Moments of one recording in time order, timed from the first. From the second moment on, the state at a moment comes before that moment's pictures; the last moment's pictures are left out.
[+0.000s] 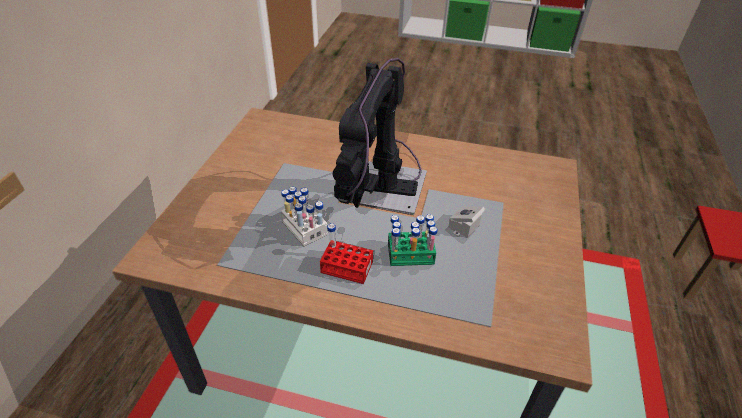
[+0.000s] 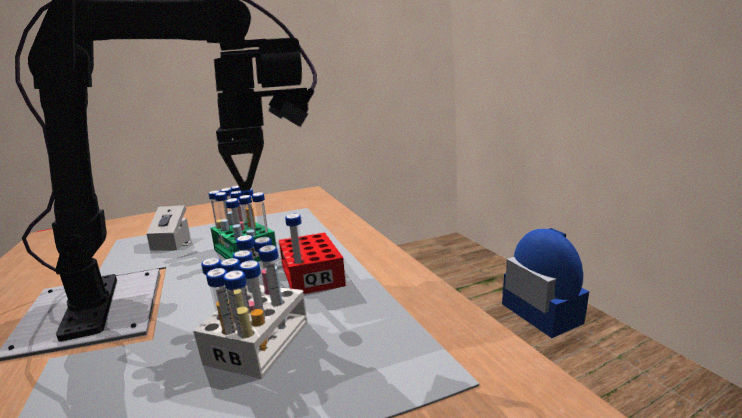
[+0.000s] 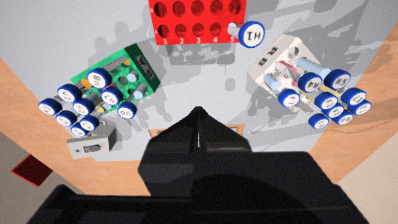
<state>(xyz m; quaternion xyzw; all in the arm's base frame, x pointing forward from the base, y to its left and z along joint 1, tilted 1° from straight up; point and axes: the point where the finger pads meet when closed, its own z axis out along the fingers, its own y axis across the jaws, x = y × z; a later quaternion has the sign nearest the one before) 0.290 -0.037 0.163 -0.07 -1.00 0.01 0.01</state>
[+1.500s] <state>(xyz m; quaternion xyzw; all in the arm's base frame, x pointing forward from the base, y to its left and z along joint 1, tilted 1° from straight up) 0.290 -0.037 0.163 0.18 -0.98 0.01 0.01</state>
